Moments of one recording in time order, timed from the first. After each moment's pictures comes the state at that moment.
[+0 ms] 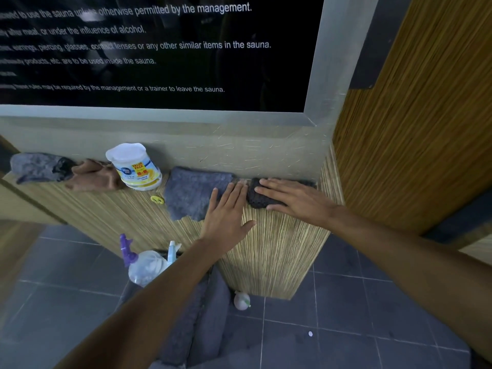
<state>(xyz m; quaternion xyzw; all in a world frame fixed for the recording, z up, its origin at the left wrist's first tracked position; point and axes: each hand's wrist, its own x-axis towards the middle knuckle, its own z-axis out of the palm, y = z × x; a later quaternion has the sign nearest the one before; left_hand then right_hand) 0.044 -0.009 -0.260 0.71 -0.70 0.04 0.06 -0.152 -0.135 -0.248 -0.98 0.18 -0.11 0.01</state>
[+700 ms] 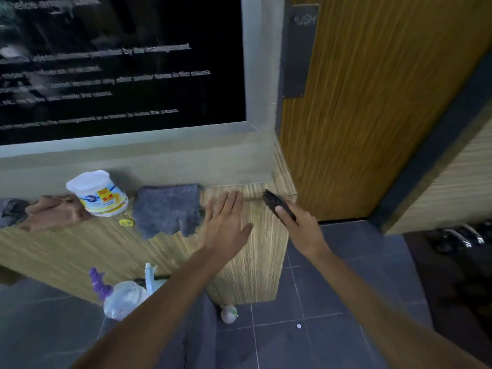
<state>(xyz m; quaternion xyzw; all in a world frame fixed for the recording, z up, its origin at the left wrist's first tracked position) -0.023 0.015 -0.217 0.67 -0.73 -0.02 0.11 -0.216 -0.003 -0.226 -0.68 0.52 -0.36 0.37</state>
